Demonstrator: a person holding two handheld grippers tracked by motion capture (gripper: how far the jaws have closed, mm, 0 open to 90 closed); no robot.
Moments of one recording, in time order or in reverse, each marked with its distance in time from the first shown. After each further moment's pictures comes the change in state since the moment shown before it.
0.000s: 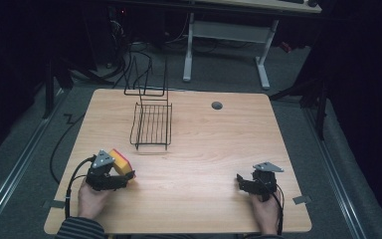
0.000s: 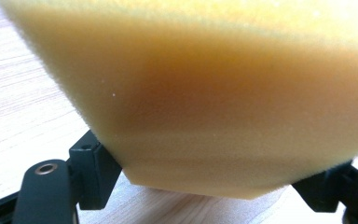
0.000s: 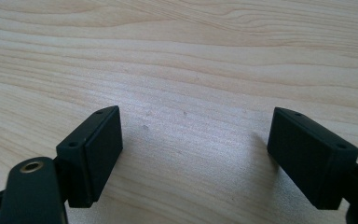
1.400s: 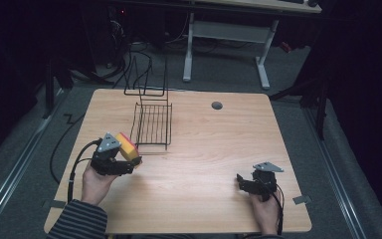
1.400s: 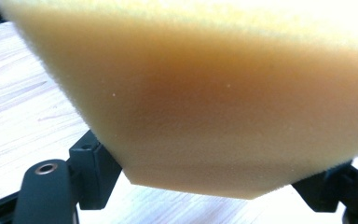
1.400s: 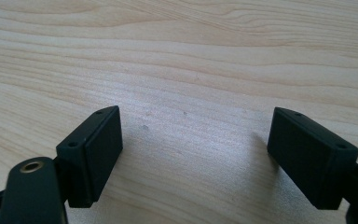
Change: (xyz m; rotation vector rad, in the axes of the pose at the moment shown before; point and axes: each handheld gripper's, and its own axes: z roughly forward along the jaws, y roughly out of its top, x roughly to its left) left arm -0.011 0.060 -0.008 -0.054 -0.015 0.084; right arm 0.000 0.000 0.000 0.001 0.000 -0.001
